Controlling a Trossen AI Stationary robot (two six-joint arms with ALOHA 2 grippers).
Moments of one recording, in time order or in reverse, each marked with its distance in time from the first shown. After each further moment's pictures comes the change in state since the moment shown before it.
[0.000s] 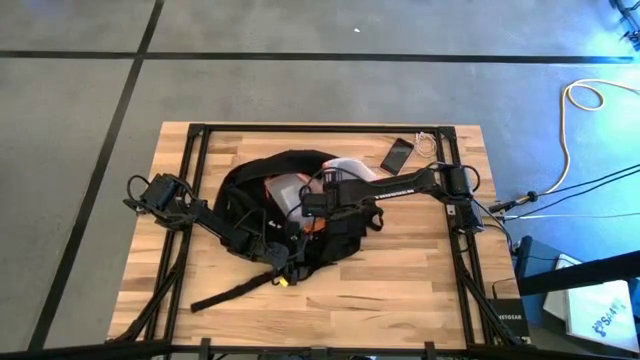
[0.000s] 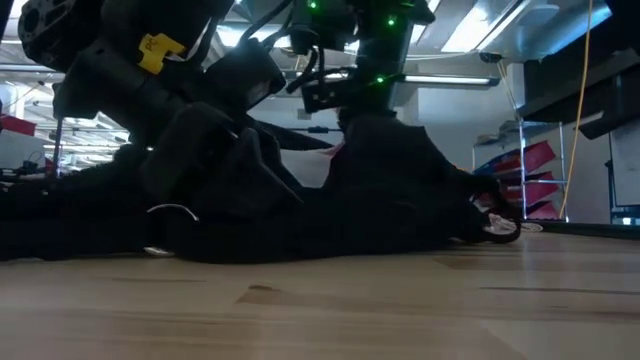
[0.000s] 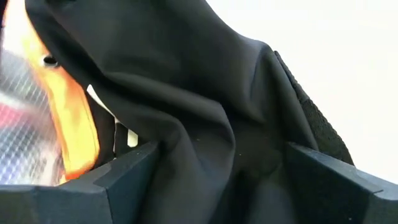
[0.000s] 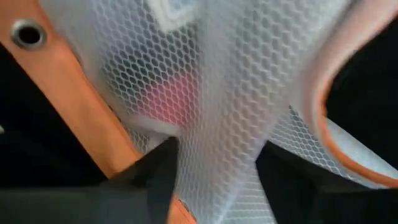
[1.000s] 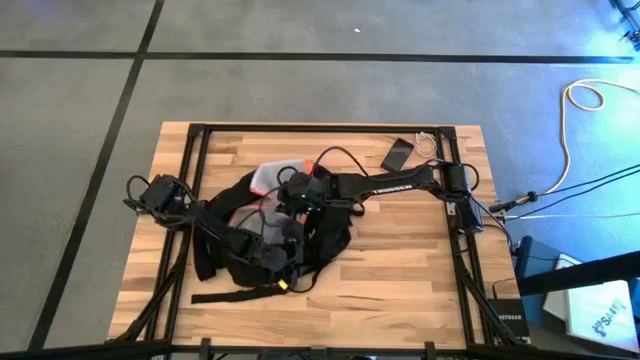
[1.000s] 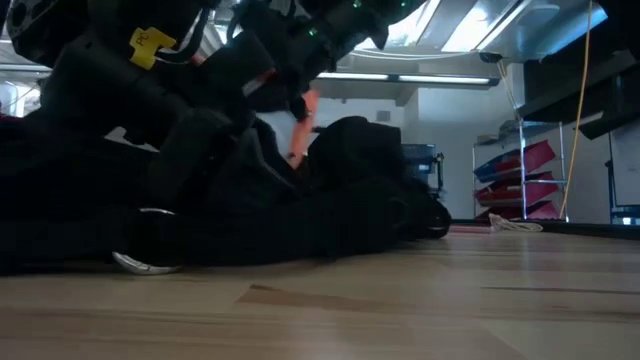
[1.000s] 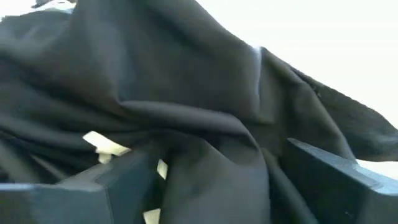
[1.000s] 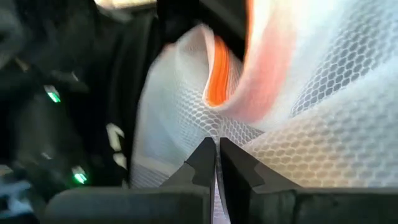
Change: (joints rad) left arm -0.024 0.000 0.001 0.014 -0.123 0.061; right arm -0.043 0.000 0.000 0.734 -0.456 0.266
